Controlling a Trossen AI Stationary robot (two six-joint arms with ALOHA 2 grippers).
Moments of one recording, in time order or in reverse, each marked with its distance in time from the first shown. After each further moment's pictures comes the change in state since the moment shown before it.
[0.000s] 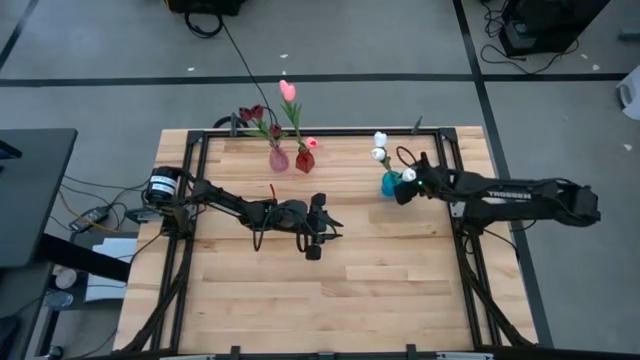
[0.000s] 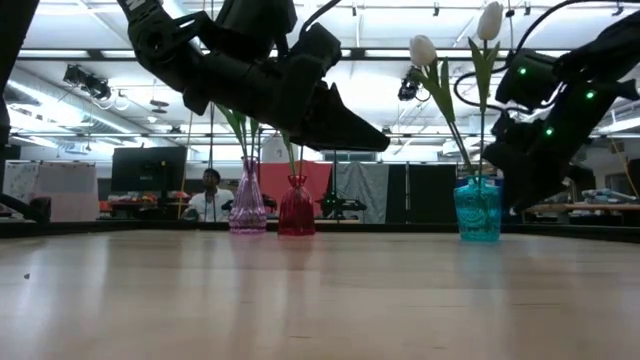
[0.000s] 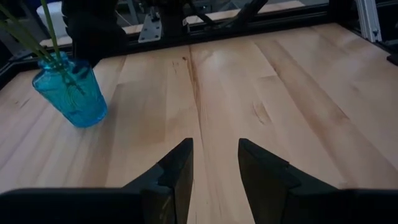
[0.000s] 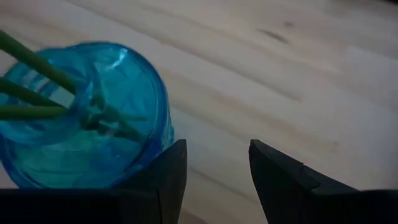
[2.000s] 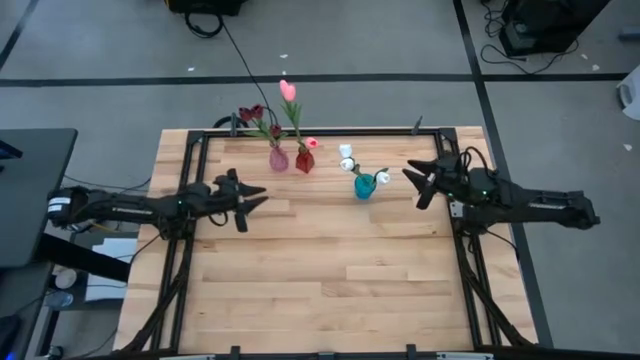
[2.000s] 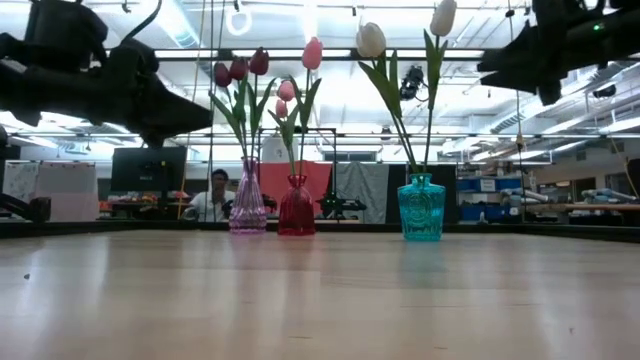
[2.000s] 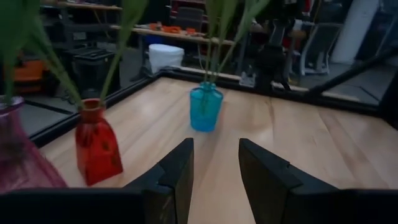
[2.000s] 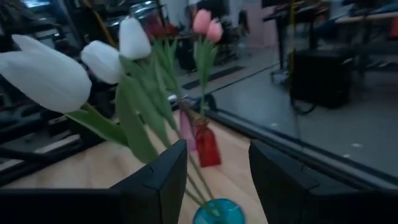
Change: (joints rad) left arm 0.195 -1.084 -0.823 0.017 -0.109 -0.240; right arm 0.305 -0.569 0.000 0.330 0.023 -0.329
